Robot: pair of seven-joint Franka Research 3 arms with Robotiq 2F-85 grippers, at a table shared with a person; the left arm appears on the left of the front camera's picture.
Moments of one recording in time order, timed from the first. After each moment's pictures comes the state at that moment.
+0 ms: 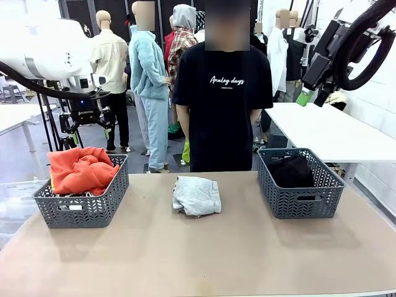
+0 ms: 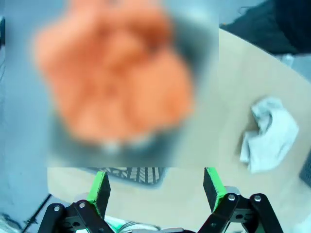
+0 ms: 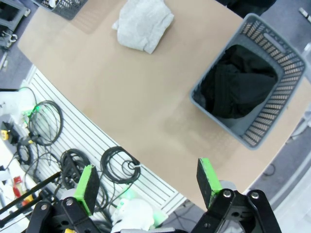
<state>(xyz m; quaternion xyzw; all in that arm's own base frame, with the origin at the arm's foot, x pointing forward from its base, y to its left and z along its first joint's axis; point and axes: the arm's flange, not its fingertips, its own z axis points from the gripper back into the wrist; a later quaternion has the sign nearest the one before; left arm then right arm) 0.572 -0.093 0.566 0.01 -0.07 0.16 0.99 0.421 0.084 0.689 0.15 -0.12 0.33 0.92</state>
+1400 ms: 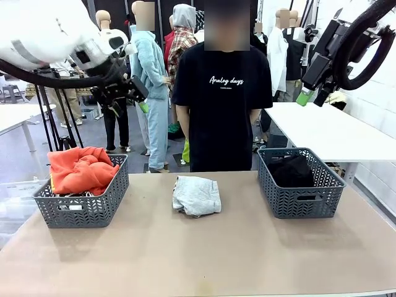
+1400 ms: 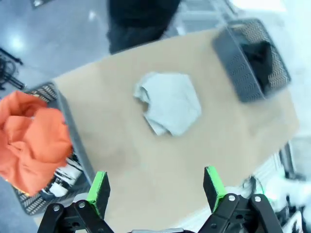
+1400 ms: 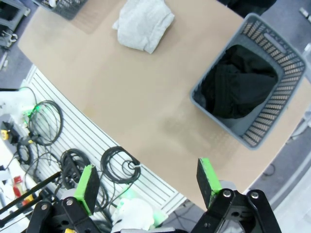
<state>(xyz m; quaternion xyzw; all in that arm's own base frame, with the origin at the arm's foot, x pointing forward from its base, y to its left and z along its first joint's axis) 0.474 -0.188 0.650 -0.14 -0.21 -0.18 0.95 0.421 0.084 0.689 0.15 -0.12 0.33 0.92</state>
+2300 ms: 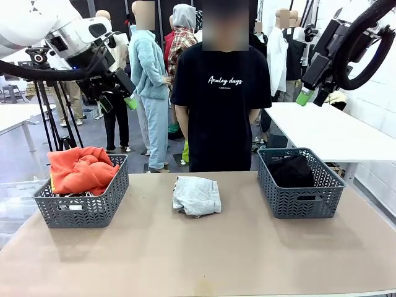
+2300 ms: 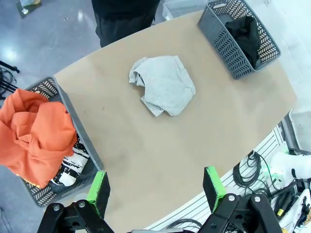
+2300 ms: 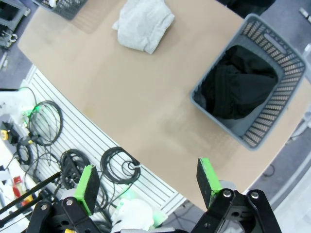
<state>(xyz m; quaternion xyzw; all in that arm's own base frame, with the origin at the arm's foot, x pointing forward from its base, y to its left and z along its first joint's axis) 0.446 -0.168 0.672 -0.13 -0.21 -0.23 0.94 0.420 0.087 0.690 0.15 -0.12 0.33 0.92</state>
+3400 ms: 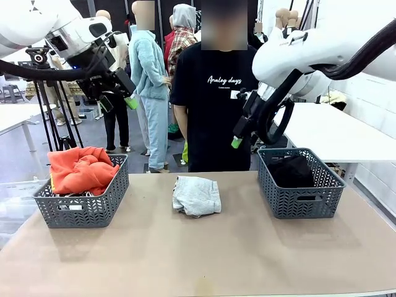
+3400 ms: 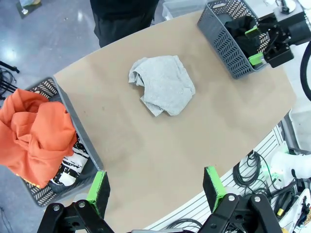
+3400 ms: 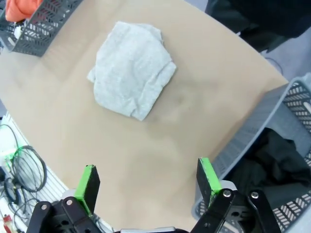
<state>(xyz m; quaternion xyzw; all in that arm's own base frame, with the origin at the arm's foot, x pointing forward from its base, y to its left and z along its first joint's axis) 0.445 -0.169 0.673 -0.13 -0.21 -0.23 0.94 0.556 0.205 0.537 0.16 -0.14 0.33 0.92</state>
